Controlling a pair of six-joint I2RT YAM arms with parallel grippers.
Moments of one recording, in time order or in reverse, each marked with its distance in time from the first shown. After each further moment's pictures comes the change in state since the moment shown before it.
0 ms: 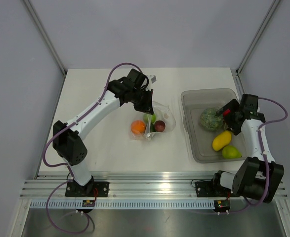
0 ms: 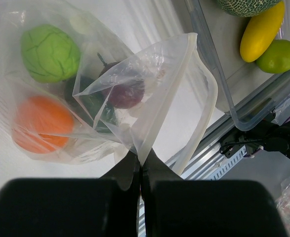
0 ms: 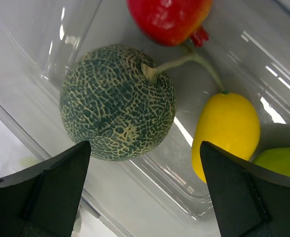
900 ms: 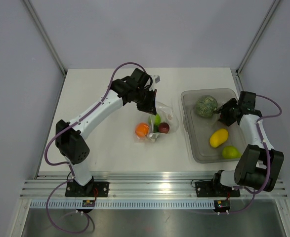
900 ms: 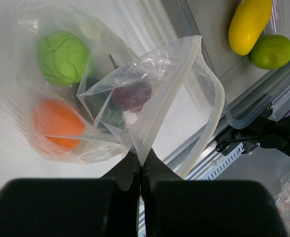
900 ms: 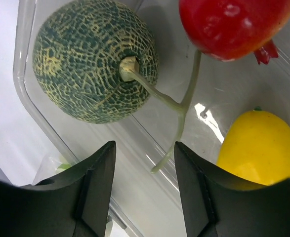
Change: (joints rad) left arm -0.033 0.031 0.056 -0.025 -0.001 0.001; right arm 0.004 0.121 -0.016 0.183 -0.156 0.051
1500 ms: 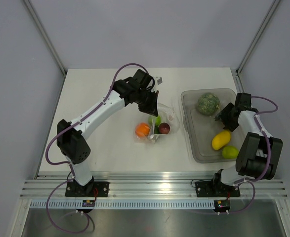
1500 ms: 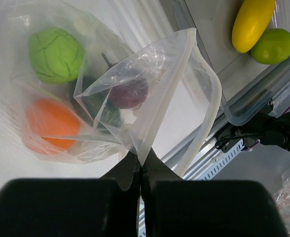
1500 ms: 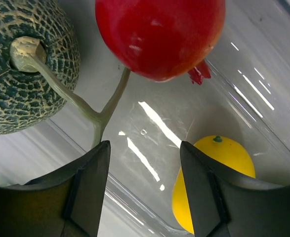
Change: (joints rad) left arm -0.018 0.011 0.008 -0.009 0.000 0.000; right arm 0.000 0.121 0.002 -0.055 0.174 -0.160
